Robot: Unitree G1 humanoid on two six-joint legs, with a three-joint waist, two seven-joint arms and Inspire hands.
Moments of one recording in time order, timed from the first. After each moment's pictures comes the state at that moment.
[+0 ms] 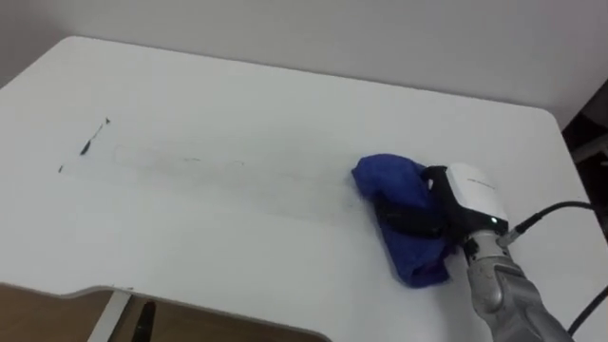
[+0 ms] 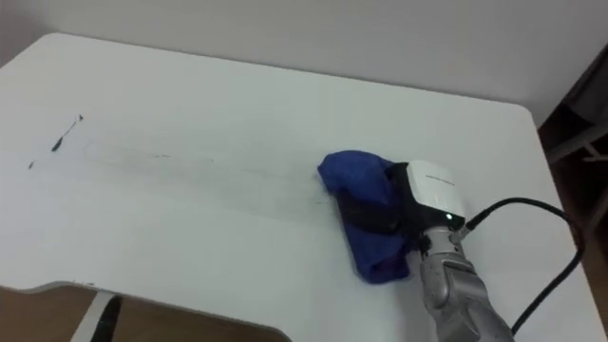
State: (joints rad) left arm 0.32 0.19 0.10 0.70 0.04 0.02 0.13; right arm -0.05 -0.34 0.14 0.48 -0.81 -0.08 -0.29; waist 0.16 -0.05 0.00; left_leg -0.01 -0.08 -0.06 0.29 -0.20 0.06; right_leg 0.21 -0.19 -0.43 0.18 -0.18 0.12
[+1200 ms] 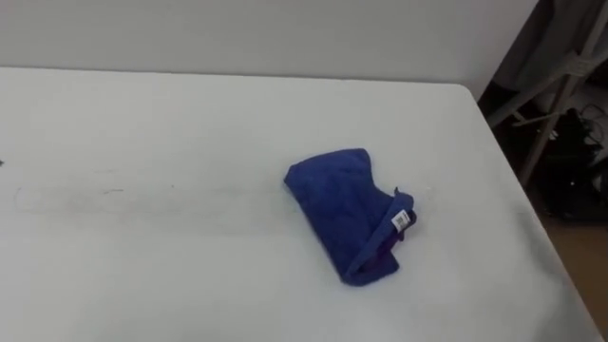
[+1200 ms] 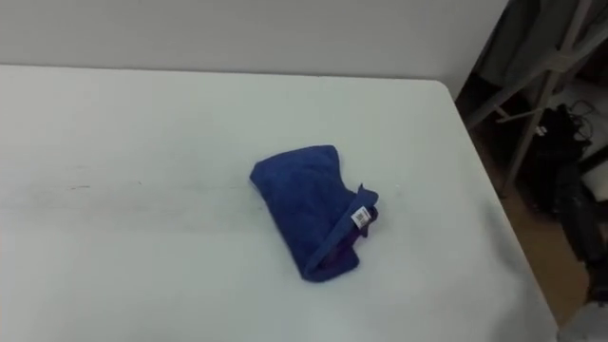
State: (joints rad) left arm 0.41 0.18 0.37 0.81 0.05 -0.03 0.11; right arm 0.06 -0.43 -0.48 0.81 -0.22 -0.06 -0.35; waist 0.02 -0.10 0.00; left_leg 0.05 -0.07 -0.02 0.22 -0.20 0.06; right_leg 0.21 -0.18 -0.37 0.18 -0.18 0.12
